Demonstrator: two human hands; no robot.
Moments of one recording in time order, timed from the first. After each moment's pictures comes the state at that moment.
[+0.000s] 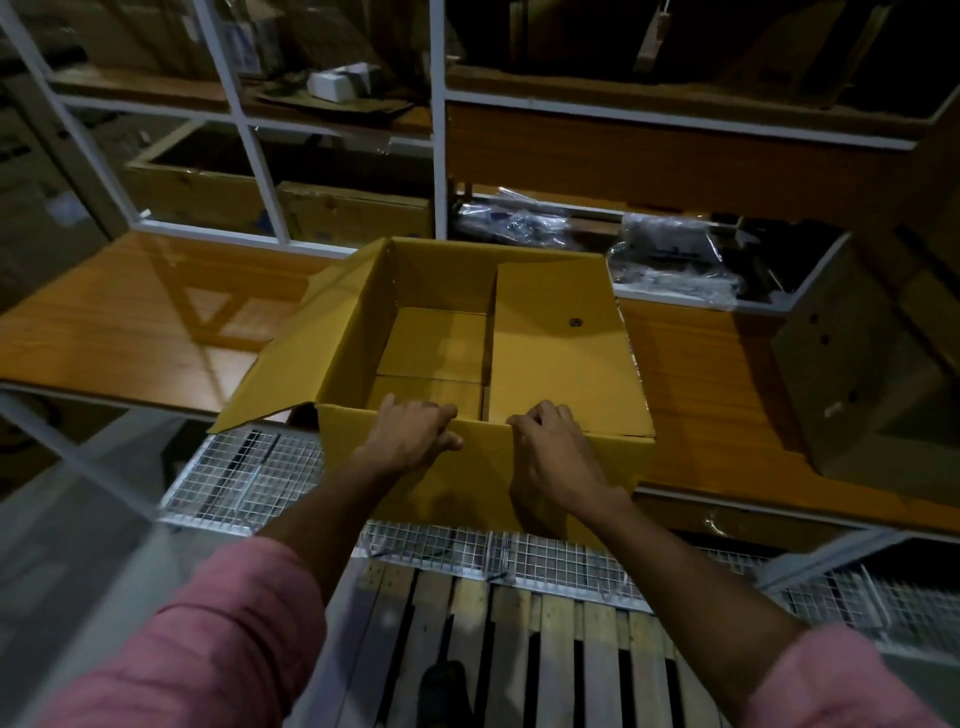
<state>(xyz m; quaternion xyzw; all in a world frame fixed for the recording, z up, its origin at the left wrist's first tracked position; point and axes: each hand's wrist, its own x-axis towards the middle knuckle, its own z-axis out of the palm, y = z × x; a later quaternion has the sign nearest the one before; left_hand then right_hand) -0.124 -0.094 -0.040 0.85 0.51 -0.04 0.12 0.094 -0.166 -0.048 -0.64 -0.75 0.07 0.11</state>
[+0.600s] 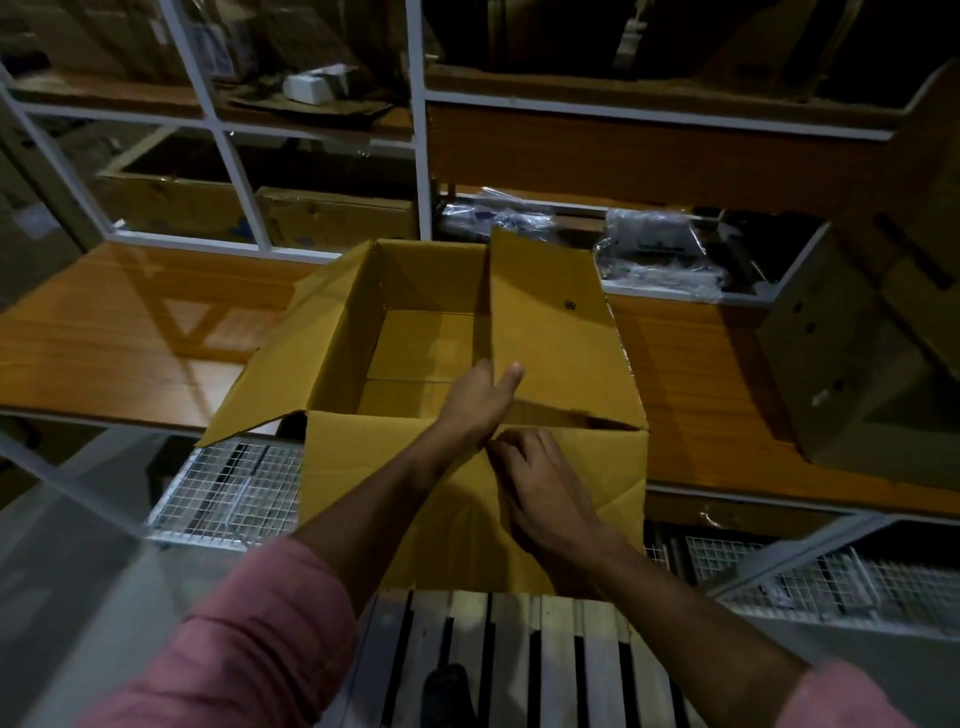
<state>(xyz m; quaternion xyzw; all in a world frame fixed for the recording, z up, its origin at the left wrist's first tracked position) -0.038 -0.083 -0.014 0.71 0.55 0.22 0.37 0.078 -0.196 -0.066 -0.56 -0.80 0.00 0.21</state>
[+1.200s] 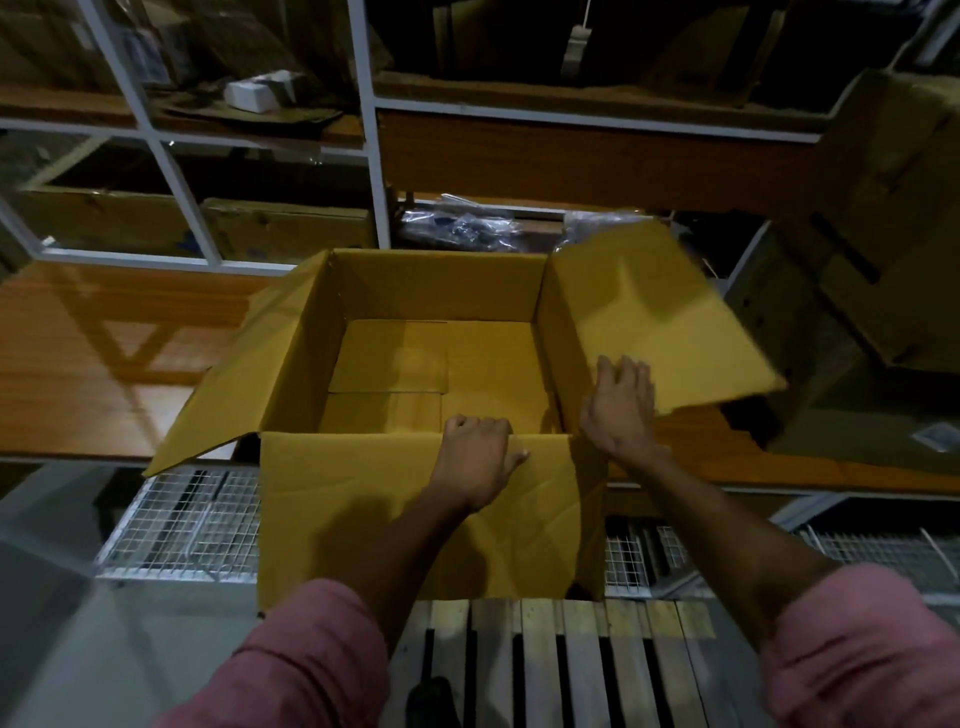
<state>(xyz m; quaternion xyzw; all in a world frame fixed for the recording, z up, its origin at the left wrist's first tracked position) -0.009 -0.120 -0.058 0.88 0.46 0.07 0.10 0.204 -0.137 -0.028 -0.83 -0.54 0.02 0.11</state>
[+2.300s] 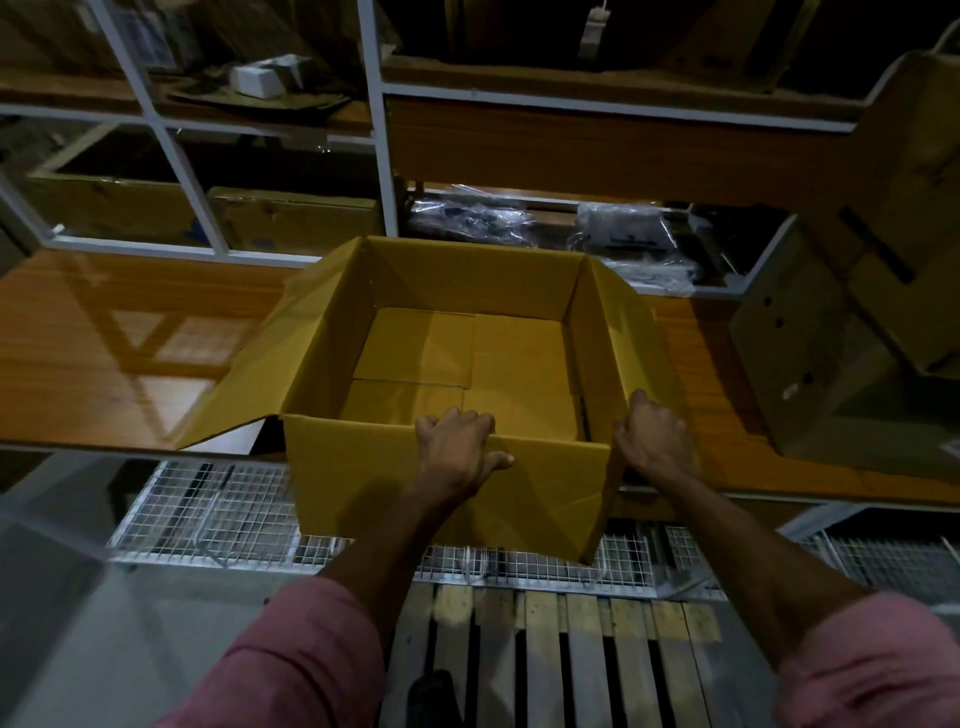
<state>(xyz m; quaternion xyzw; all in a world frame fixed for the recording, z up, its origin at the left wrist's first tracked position) -0.026 -0.103 -0.055 0.84 0.52 0.07 0.13 0.238 -0.149 -0.051 -0.84 -0.53 0.05 0.08</state>
